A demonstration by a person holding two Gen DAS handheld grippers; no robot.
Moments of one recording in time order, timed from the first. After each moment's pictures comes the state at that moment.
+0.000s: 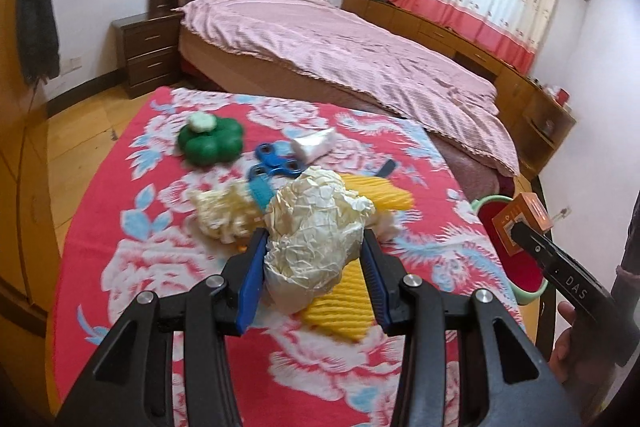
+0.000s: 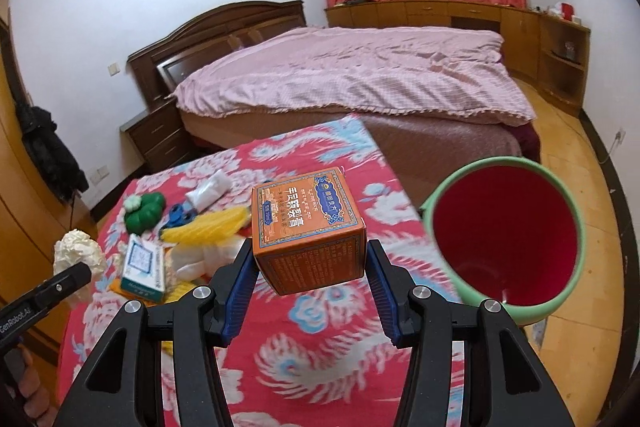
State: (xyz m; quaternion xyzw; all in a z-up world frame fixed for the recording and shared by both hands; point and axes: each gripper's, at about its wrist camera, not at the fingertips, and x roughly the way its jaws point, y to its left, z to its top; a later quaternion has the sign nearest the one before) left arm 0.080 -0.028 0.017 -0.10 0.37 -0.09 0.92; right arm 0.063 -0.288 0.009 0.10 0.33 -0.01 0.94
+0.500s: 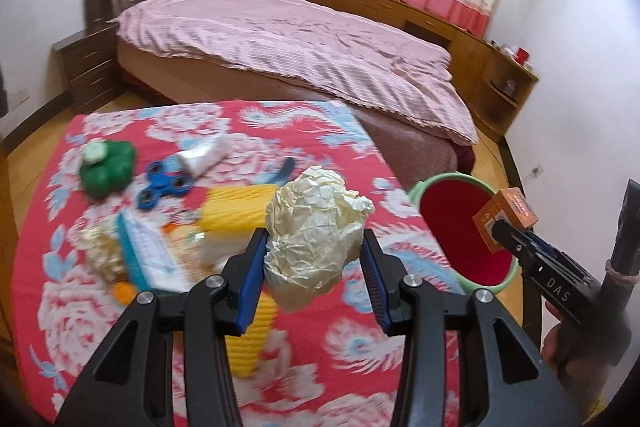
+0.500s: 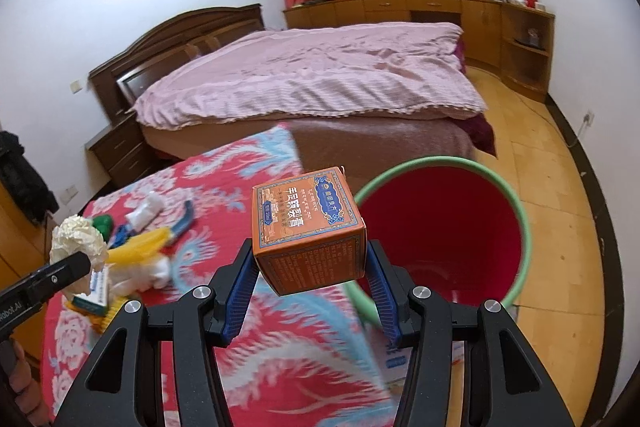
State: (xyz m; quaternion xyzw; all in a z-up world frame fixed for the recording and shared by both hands) left arm 0.113 -0.134 0.026 -0.05 0.39 -0.18 0.90; right arm 0.060 -0.369 0.009 0.12 0.33 -0.08 0.93
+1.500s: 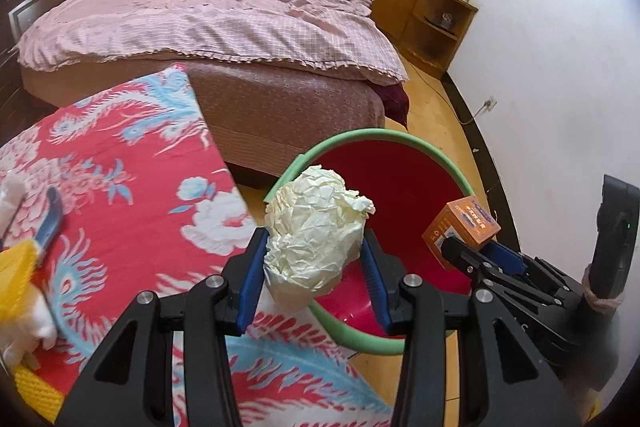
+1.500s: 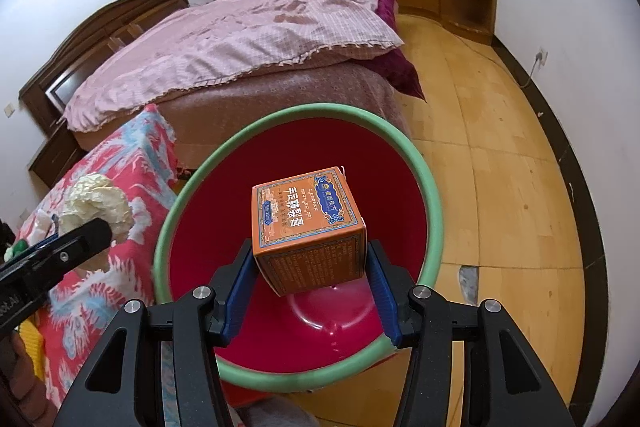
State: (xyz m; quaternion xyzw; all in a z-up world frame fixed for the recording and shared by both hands) left arm 0.165 -0.335 -0.034 0.02 0.43 -0.30 0.85; right arm 0.075 -0.506 -0.062 0.17 0.40 -0.17 0.88
